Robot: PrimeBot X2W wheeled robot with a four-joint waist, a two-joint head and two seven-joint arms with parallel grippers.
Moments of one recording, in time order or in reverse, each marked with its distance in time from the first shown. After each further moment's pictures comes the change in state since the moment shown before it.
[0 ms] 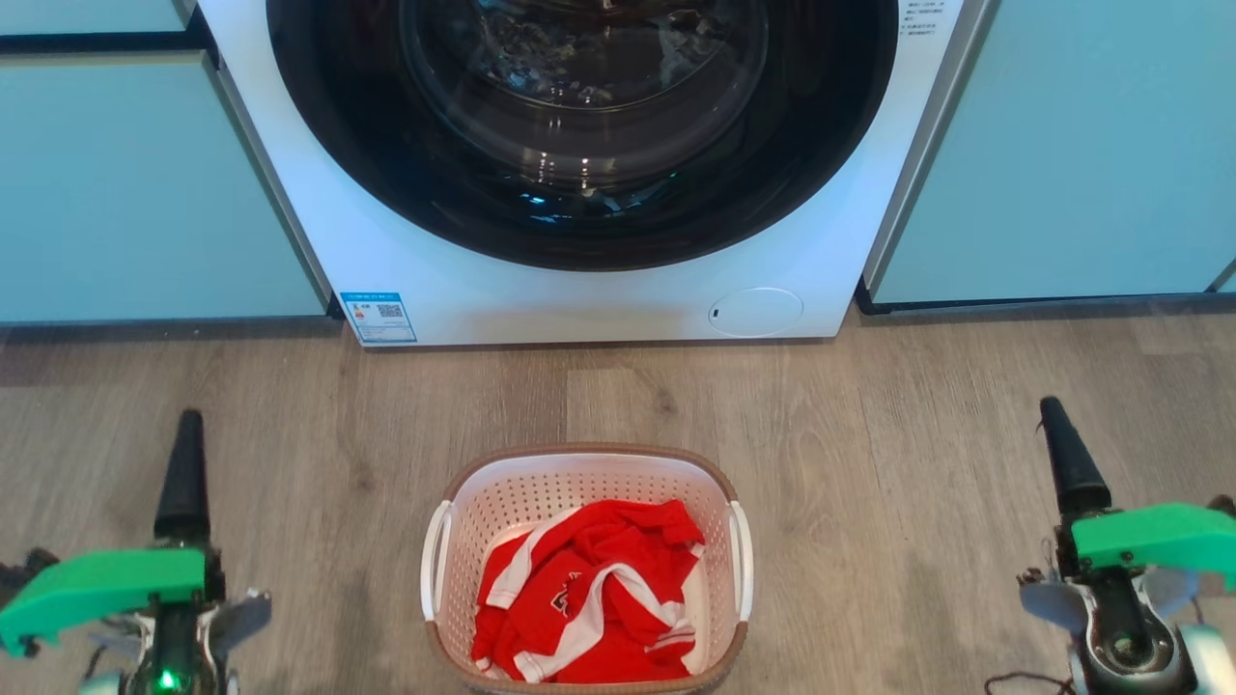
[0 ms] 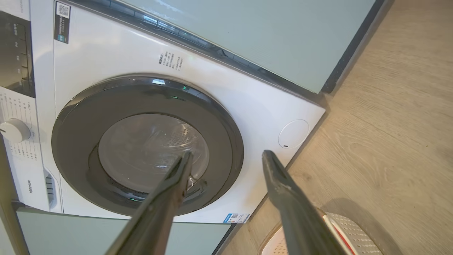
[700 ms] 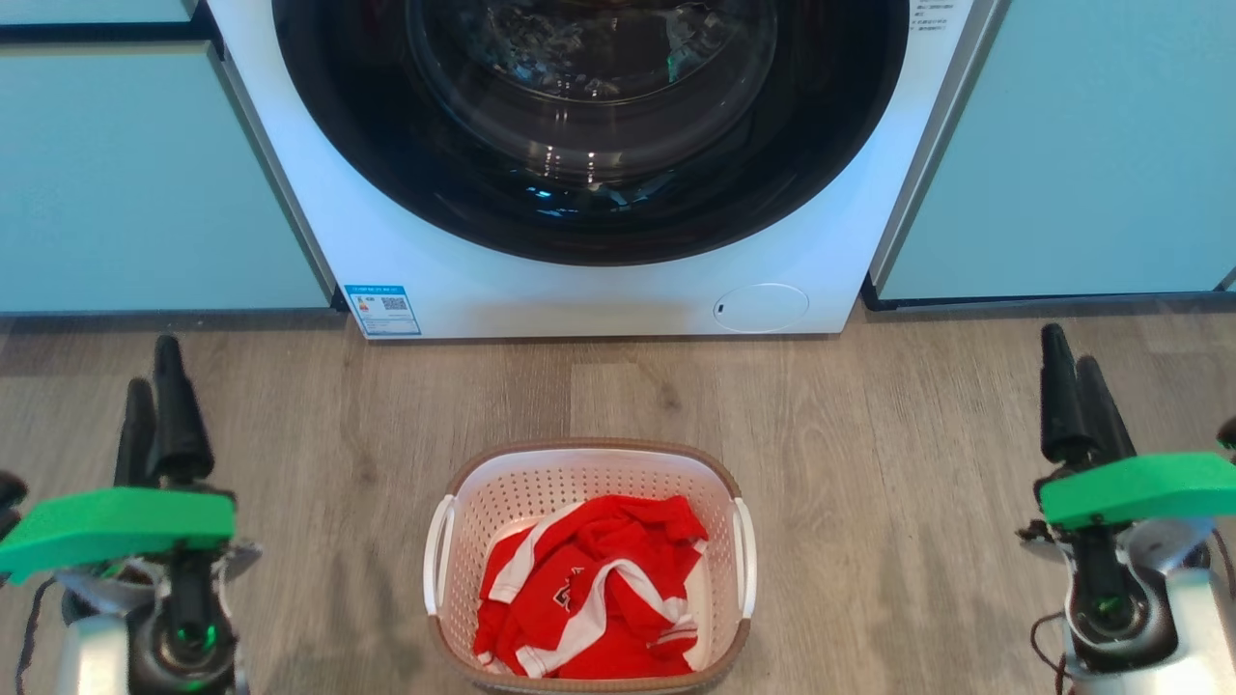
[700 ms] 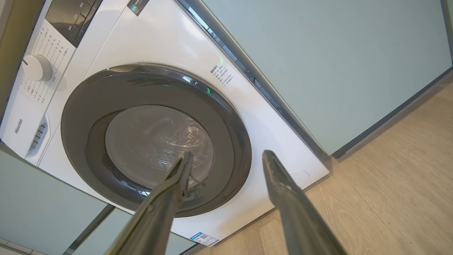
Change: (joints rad) left arm -0.014 0.000 -0.034 -0.212 0.365 0.141 -0.052; right arm -0.029 0.000 0.029 -0.137 -0.351 0.000 -0.054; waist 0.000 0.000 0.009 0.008
